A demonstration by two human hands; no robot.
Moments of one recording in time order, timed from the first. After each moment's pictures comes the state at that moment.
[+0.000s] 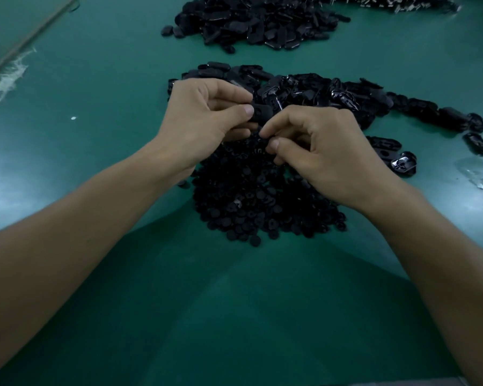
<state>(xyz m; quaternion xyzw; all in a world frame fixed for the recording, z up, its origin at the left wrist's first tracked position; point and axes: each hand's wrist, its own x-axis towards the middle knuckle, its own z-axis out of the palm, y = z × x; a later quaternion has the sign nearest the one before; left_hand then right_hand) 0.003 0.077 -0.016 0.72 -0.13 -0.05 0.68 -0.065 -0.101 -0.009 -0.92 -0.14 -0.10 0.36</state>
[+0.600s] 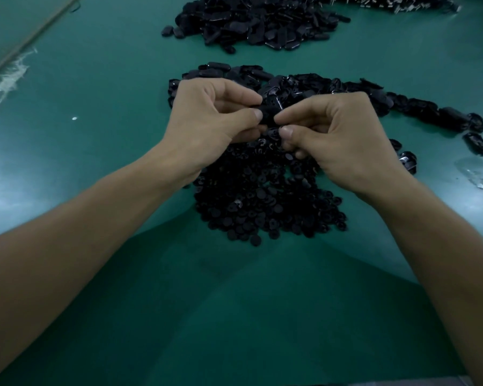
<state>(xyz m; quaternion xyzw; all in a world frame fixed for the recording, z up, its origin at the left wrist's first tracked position) -0.006 0.071 -0.013 0.71 -0.14 -0.04 0.69 -0.059 -0.111 -0.009 -0.87 -0.07 -0.12 0.47</state>
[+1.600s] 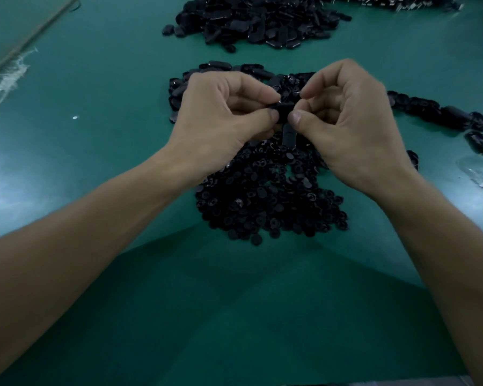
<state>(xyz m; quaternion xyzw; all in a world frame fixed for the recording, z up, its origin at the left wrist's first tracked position) -0.014 0.069 -0.009 0.73 -0.23 -0.01 0.64 -0.062 -0.107 0.000 -0.86 -0.08 -0.19 0.47</state>
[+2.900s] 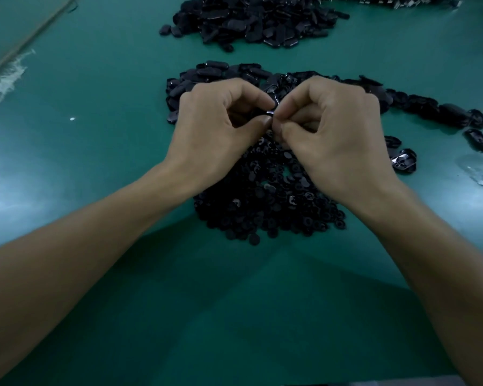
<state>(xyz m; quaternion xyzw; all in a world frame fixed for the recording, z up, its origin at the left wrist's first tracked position) -0.014 0.067 -0.020 0.81 -0.27 0.12 0.51 -0.073 -0.086 0.002 -0.89 -0.06 -0.22 0.40</state>
